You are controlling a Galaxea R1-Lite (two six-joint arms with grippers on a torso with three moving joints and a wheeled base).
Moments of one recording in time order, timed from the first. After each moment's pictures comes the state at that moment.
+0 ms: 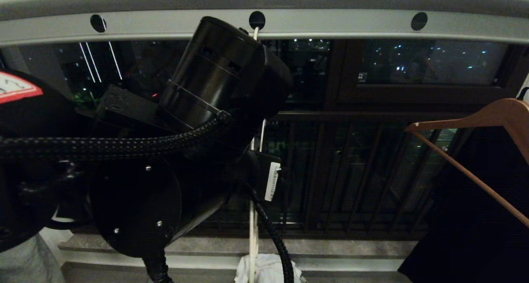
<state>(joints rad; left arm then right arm) -1.04 1.61 -1.41 0.37 0.62 -0.34 0.01 0.00 0.00 0.00 -0.04 0.03</state>
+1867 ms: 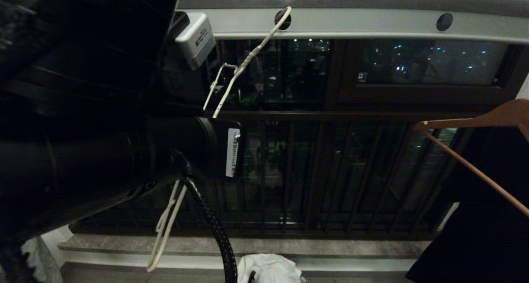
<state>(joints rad) -1.04 1.46 -1.41 0.37 0.63 -0.32 0.01 0.00 0.00 0.00 -0.04 0.03</state>
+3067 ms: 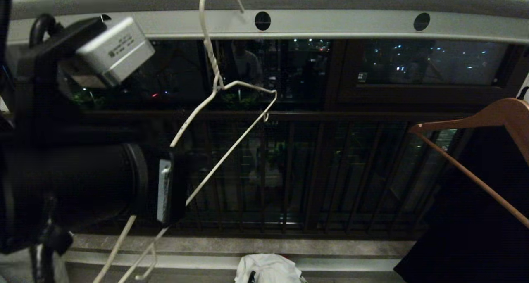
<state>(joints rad) -1.04 1.27 -1.23 0.38 0.48 -0.31 0.01 0.00 0.00 0.00 -0.04 0.03</state>
